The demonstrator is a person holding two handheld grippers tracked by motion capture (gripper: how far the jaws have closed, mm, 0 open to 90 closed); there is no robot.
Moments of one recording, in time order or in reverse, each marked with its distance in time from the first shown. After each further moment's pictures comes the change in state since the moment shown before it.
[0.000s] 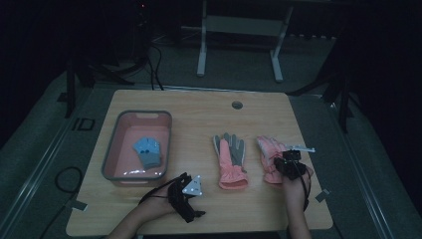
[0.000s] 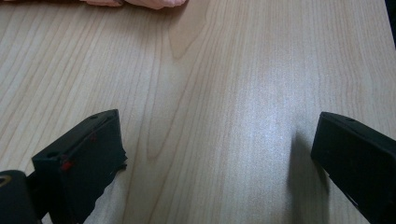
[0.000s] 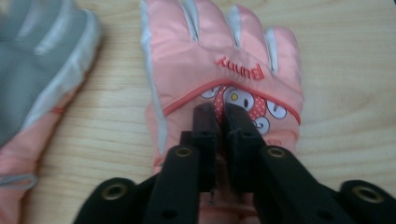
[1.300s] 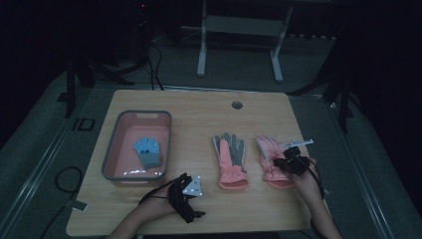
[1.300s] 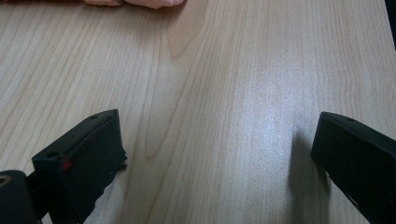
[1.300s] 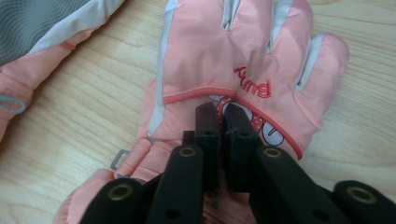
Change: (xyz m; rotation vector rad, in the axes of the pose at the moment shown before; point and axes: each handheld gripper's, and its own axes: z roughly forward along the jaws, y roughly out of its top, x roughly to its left) left arm -0.001 0.000 0.000 0.003 0.004 0.004; right arm -0.027 0.011 0.018 0.123 0.184 -0.287
